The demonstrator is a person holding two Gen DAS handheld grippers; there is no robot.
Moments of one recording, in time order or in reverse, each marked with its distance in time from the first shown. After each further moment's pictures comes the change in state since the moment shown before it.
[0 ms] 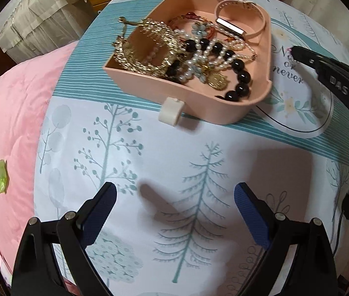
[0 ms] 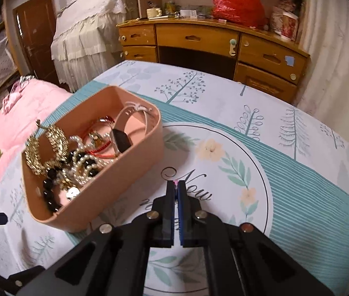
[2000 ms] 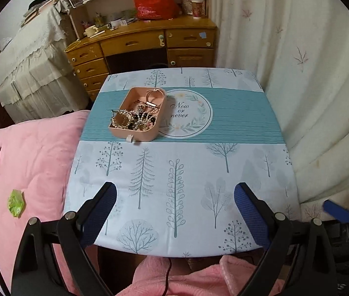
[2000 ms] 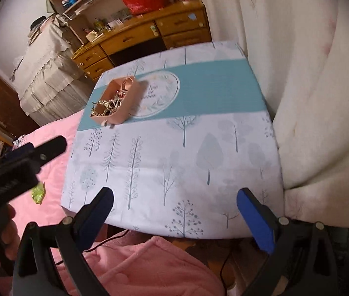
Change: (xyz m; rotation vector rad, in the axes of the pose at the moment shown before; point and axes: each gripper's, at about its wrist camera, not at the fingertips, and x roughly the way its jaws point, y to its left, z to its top) left arm -0.250 -0.058 -0.160 0.169 -0.398 -0.082; right arm -0.345 0.015 -0.177 0.517 0.111 -0.044
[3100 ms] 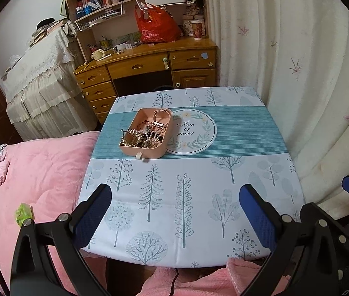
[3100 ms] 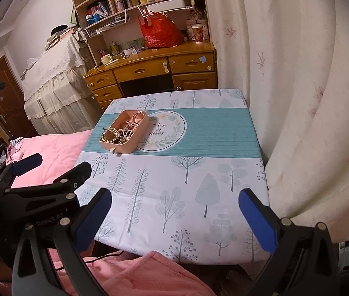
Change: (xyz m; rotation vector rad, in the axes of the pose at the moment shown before) left arm -0.020 -0.009 -0.015 0.037 -0.135 0.048; right arm -0.039 0.031 0.001 -0.109 -0.217 -0.048
